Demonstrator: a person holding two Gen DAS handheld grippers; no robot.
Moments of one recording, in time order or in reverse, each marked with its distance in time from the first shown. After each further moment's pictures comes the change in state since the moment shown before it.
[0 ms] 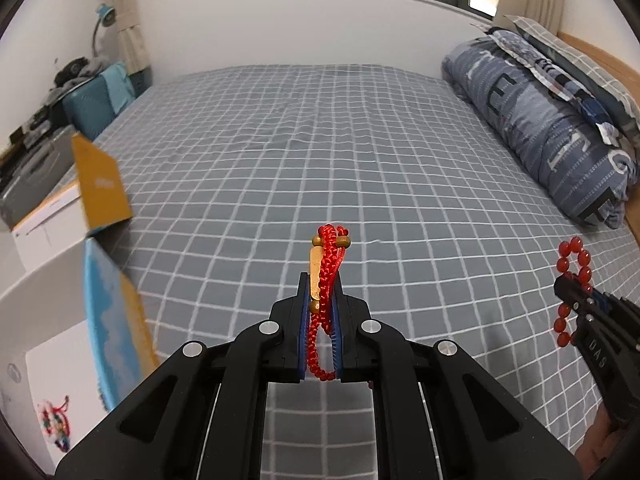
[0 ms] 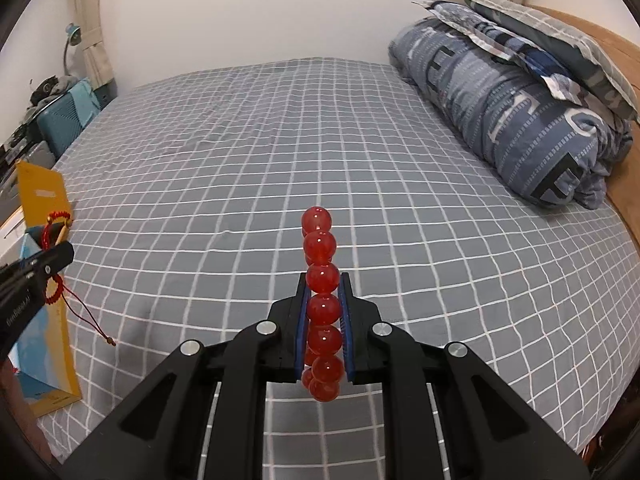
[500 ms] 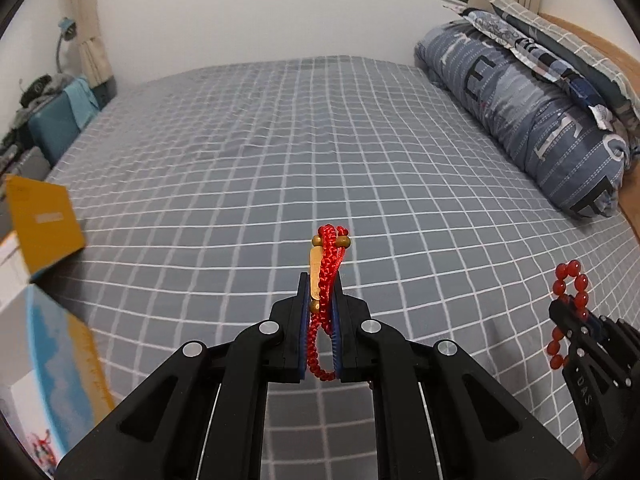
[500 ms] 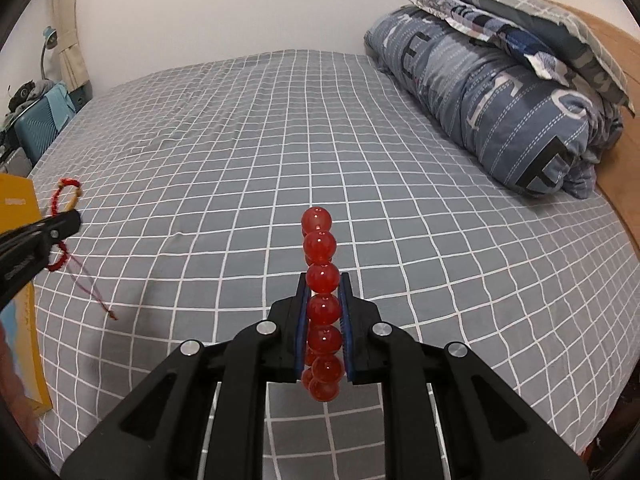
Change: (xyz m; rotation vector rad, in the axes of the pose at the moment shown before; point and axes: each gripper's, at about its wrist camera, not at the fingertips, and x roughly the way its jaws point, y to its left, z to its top) left arm 0.047 -0.058 0.029 0.066 0.008 -0.057; right arm 0.034 -0.042 0.000 0.033 0.011 -0.067
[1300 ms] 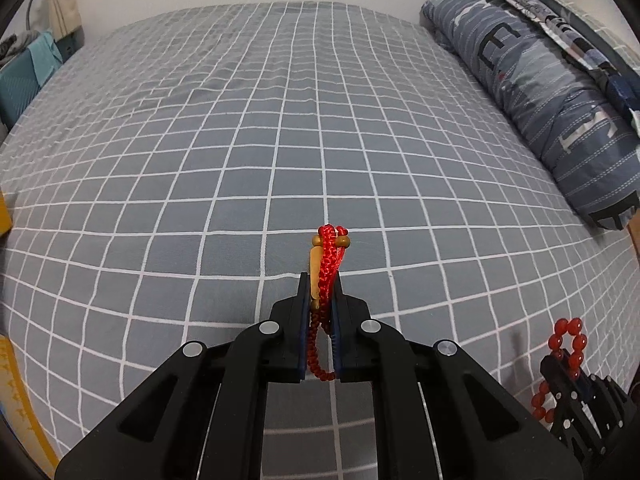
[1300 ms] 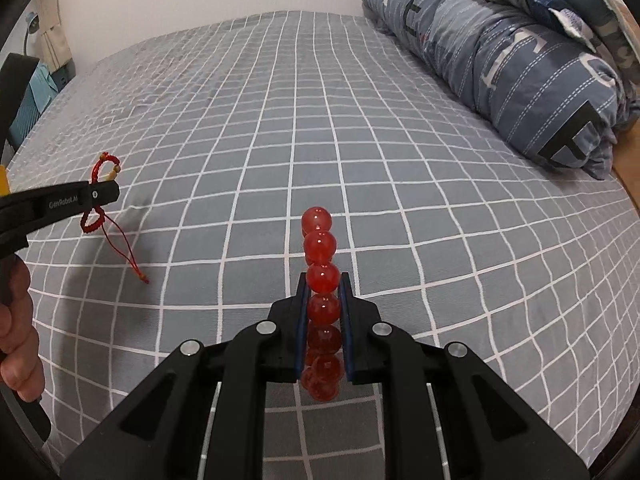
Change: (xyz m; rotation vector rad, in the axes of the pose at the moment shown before) left arm 0.127 -0.023 0.015 -0.059 0.163 -0.105; right arm 0.076 -0.012 -0.009 0.004 0.106 -0.015
